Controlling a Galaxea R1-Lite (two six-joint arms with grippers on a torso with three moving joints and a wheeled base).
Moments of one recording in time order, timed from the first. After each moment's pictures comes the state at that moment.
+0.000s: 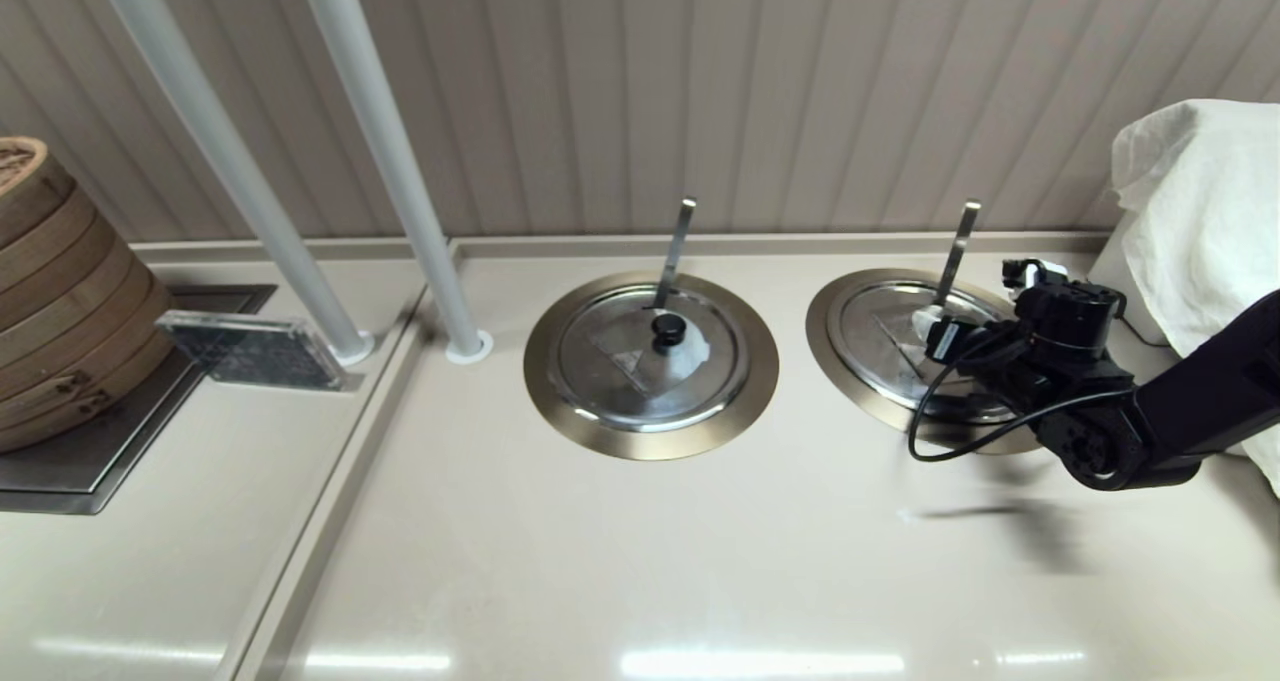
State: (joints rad) left arm 0.01 0.00 0.00 0.00 0.00 0.00; right arm 0.02 2.14 -0.98 -1.02 -0.16 0.25
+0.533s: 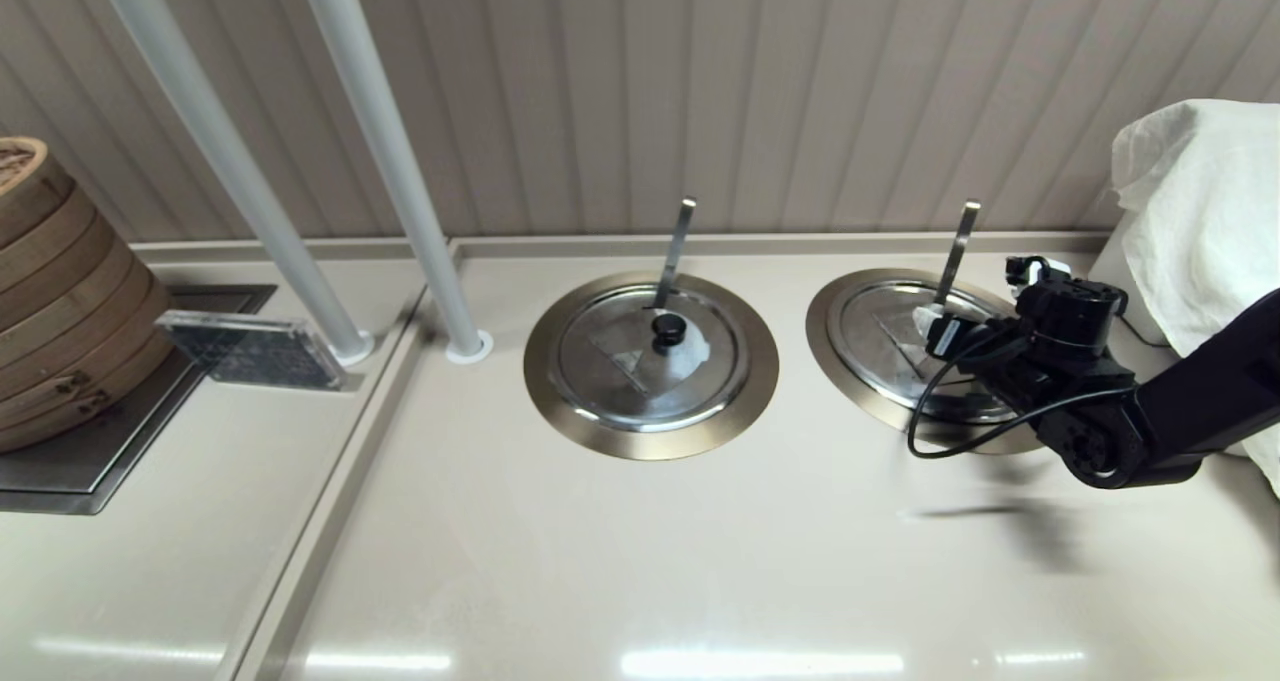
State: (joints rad) left arm 0.01 0.00 0.00 0.00 0.00 0.00; right arm 0.02 2.13 -0.99 -1.02 -0.16 0.27
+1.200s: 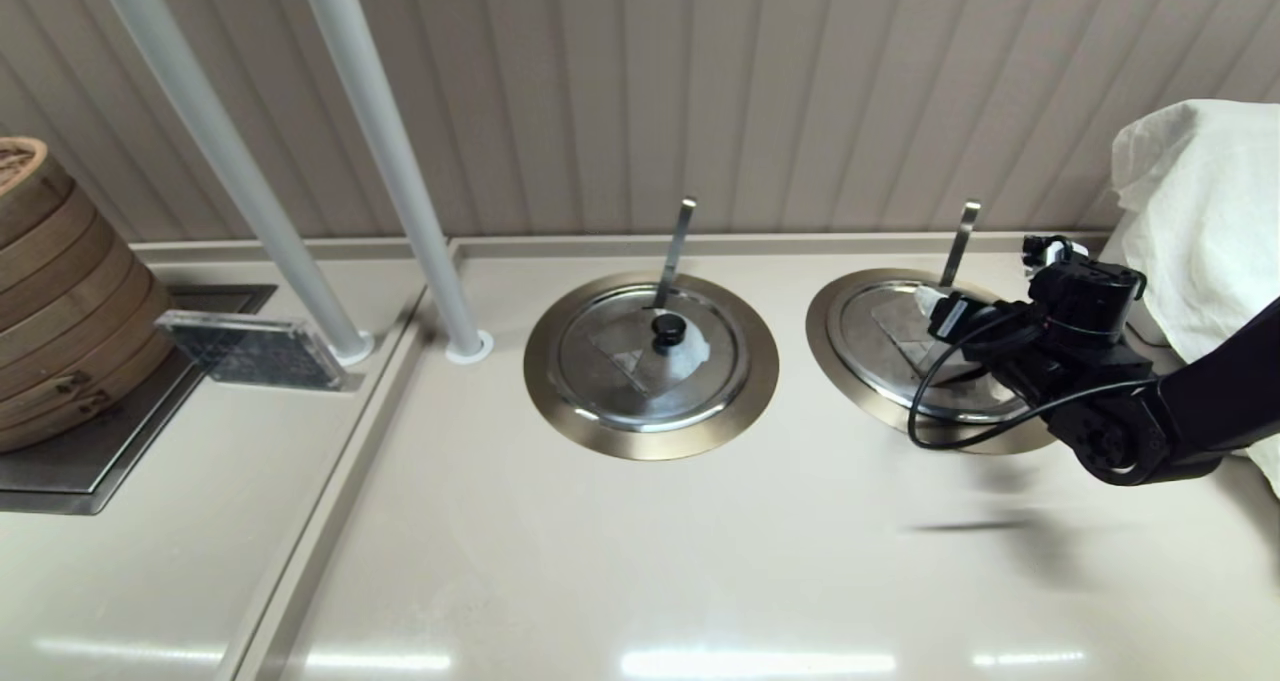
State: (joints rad) left arm 0.01 0.00 0.00 0.00 0.00 0.00; right arm 0.05 2.06 -0.96 -1.02 -0.16 0.34
